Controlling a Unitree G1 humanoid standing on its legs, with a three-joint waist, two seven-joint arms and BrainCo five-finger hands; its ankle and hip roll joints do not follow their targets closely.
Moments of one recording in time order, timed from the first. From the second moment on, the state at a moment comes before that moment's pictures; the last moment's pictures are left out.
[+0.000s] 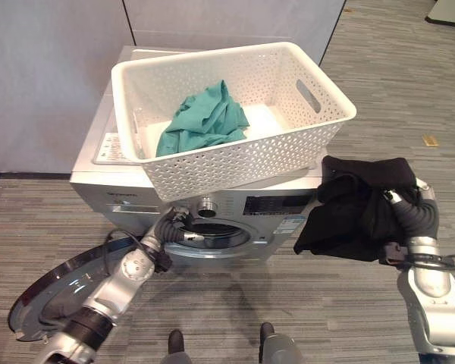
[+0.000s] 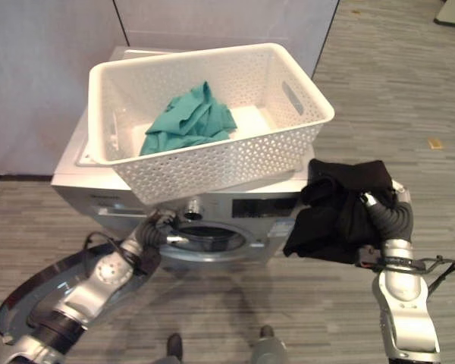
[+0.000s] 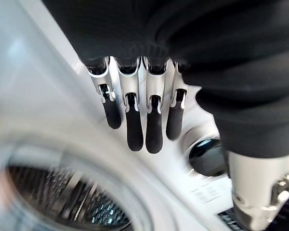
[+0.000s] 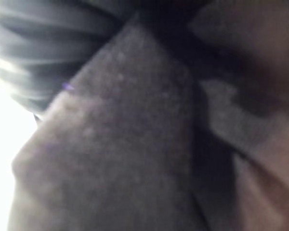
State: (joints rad) left arm -0.21 0.73 -0.39 0.02 0.05 -0.02 0.05; right arm 0.11 -0.49 -0.23 -0.27 0.28 -0.01 -0.12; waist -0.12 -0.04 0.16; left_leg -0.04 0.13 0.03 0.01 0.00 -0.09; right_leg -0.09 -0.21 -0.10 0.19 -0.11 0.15
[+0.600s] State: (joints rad) left arm -0.36 0.77 -0.41 -0.13 0.05 -0.11 -0.03; right arm 0.20 -0.67 -0.43 -0.39 0.42 -0.05 0.05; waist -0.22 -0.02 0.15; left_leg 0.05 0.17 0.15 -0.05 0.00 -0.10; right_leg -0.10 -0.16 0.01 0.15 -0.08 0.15
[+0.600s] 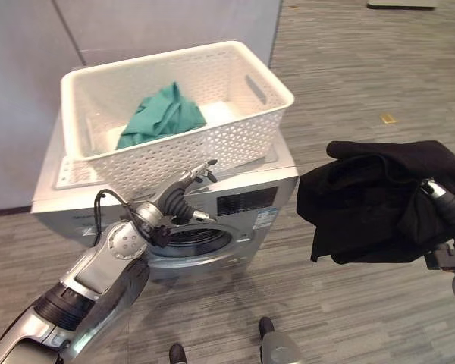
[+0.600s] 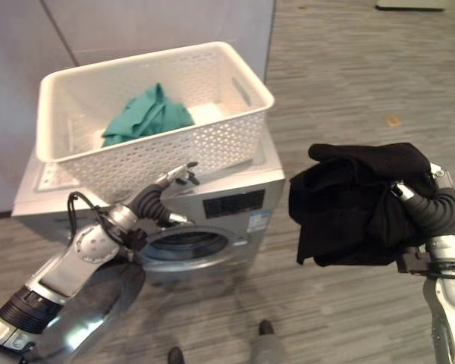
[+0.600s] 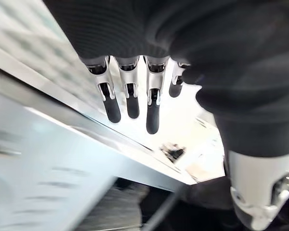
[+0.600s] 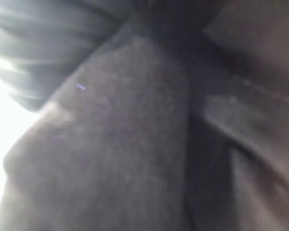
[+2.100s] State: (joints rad) left arm -0.61 0.52 -0.60 0.05 -0.43 0.04 -0.05; right arm -0.37 -0.97 -0.02 -0.18 0.57 -0.03 0.02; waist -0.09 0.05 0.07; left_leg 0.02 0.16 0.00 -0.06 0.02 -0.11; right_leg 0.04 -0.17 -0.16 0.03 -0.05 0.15
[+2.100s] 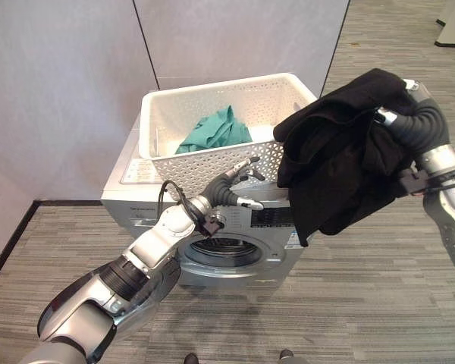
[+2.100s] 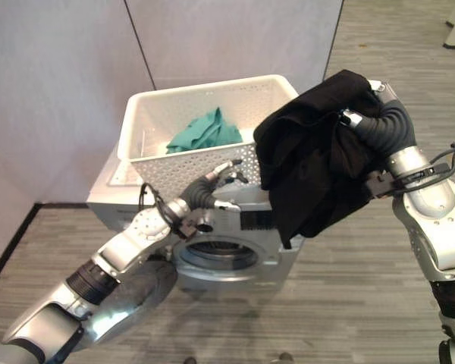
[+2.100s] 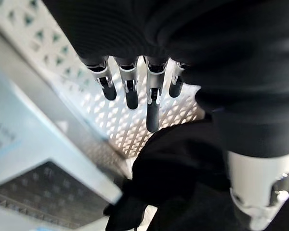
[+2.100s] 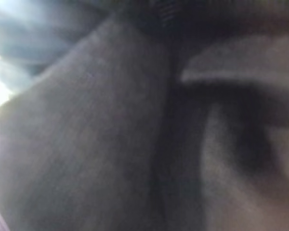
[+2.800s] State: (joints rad) left arm -0.71 0.55 -0.61 0.17 -0.63 0.02 -0.01; right arm -0.64 -0.97 0.14 -0.05 0.59 -0.03 0.00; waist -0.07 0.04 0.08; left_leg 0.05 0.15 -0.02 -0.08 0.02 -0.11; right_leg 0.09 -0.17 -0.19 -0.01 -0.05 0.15
